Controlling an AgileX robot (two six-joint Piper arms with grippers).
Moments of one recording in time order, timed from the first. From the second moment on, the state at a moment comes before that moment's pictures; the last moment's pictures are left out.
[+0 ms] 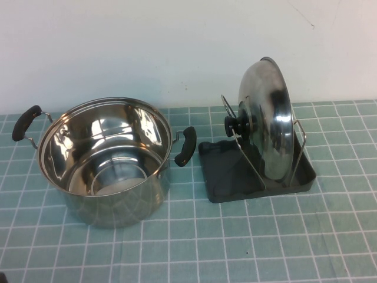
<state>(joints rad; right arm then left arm) 0.04 0.29 -0.37 0.23 0.73 -0.73 -0.45 0.00 -0.16 0.32 0.53 -0.53</state>
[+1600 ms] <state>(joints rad) 0.04 0.29 -0.36 0.23 0.75 -0.73 -0.09 -0.01 0.01 -0.06 0.38 -0.13</state>
